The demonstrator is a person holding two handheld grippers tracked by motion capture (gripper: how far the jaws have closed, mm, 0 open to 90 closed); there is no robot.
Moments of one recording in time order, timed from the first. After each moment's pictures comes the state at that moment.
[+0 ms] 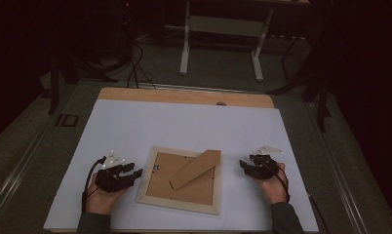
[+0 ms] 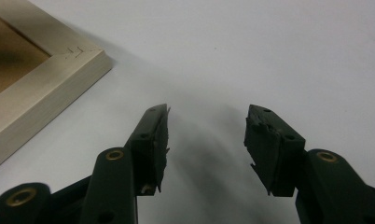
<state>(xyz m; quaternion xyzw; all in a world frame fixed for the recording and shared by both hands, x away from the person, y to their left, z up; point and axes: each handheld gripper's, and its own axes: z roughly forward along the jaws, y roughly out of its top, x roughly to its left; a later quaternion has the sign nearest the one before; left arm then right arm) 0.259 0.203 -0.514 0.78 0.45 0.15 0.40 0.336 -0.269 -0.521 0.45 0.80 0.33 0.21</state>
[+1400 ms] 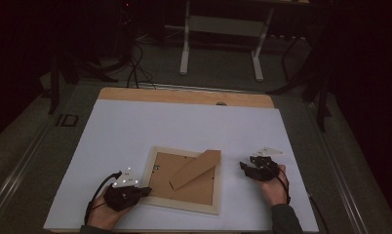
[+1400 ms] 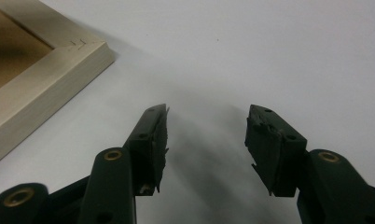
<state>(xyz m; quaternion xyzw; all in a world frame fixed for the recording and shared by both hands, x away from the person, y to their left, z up) 0.226 0.176 -0.519 0.85 0.34 0.07 0.39 0.332 -0.273 -0.524 0.45 0.80 0.34 0.20</state>
